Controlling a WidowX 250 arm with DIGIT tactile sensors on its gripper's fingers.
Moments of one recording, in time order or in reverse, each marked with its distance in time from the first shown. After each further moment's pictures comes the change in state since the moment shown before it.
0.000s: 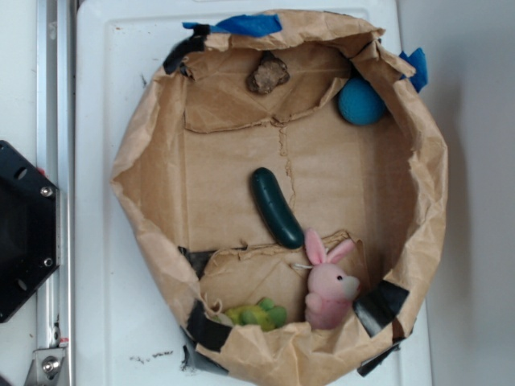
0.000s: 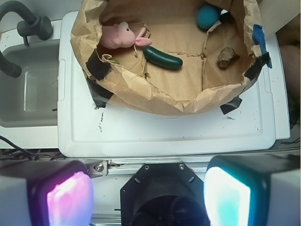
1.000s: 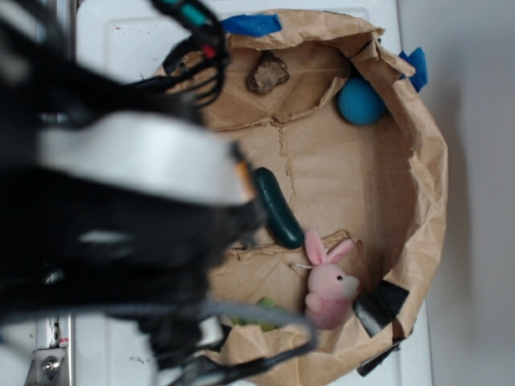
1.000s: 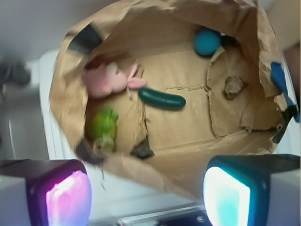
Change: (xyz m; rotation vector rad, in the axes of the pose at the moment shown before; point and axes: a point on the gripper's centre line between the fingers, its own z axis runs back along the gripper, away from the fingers) arm 0.094 0.001 -0.044 0.008 0.028 0.273
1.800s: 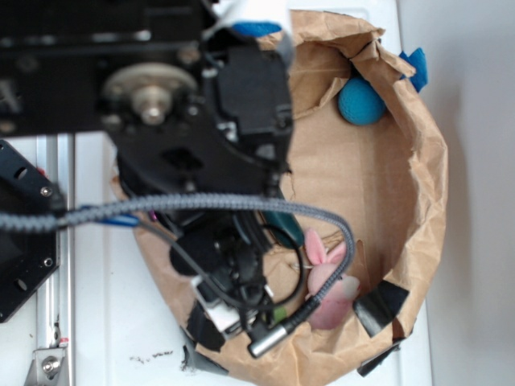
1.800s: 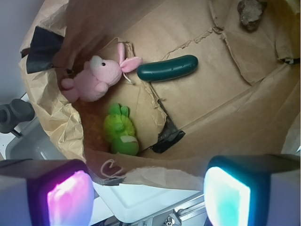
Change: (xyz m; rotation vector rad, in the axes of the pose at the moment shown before) arm -0.004 -0.002 -0.028 -0.159 0.144 0.286
